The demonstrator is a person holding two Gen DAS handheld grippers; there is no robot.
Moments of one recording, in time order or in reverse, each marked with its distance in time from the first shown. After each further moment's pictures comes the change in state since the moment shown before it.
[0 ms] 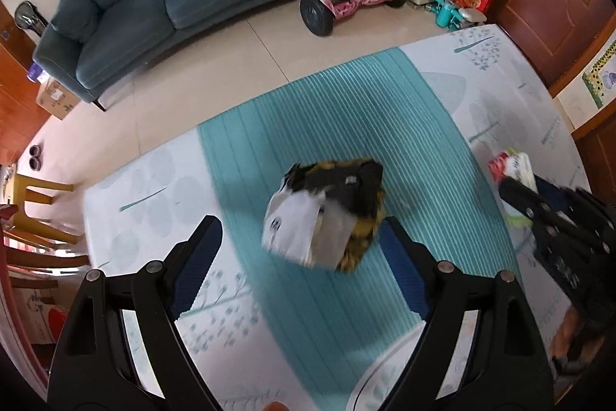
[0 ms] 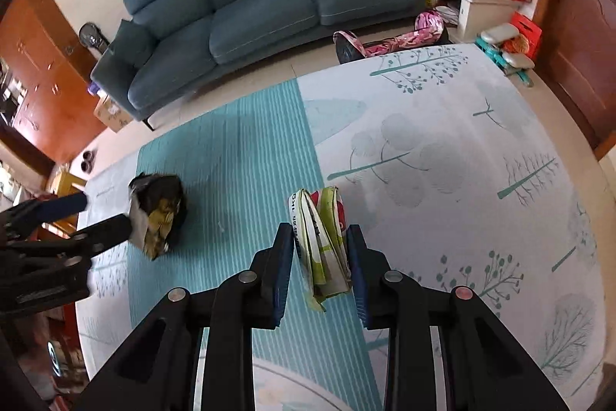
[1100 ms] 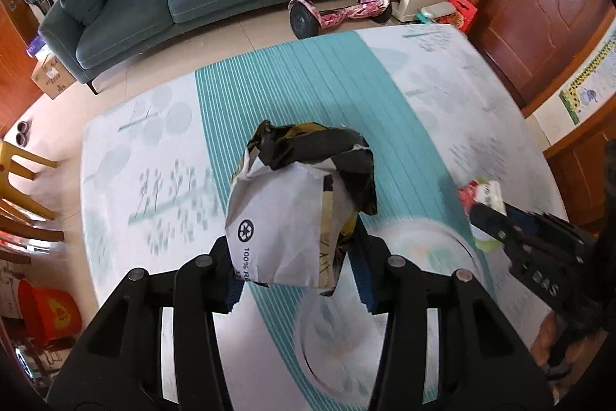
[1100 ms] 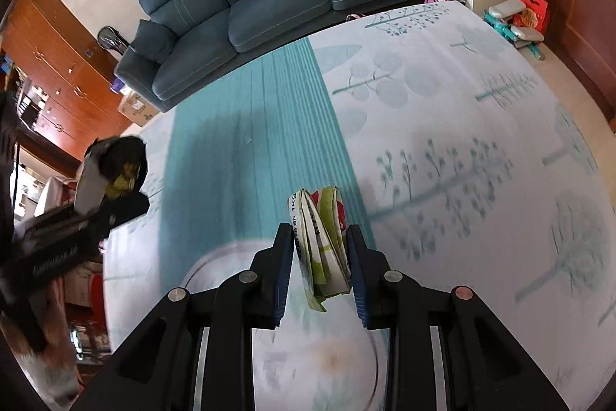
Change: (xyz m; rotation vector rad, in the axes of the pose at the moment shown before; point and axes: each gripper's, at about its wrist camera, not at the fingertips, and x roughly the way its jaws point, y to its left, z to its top) left arm -0.082 -0.026 -0.115 -0.071 -0.085 -0.082; right arm -0.063 -0.023 -0.093 0.040 0.037 0.133
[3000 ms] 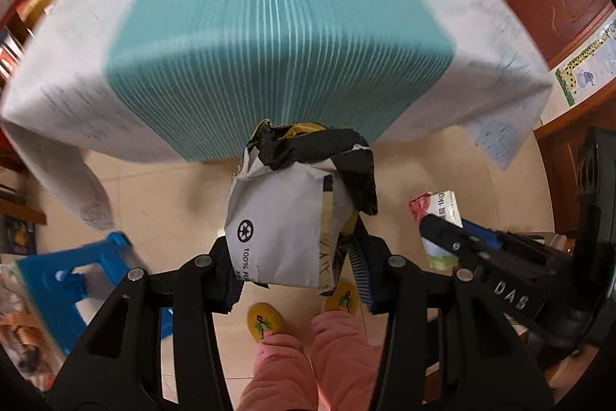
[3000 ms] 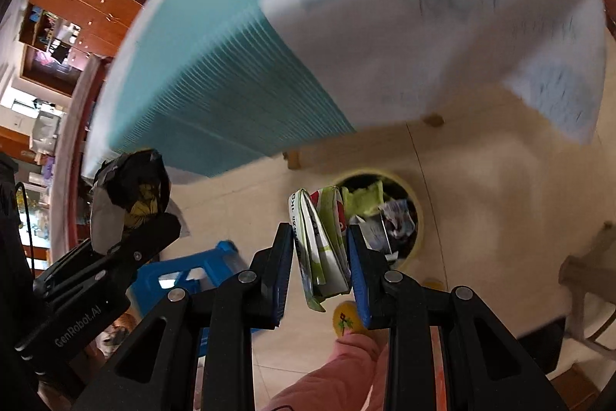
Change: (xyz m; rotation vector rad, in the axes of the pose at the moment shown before) left arm -0.080 -0.252 -0.536 -0.253 0.112 0.008; right arm -0.140 -0.194 -0.501 -0.043 0.274 0.097
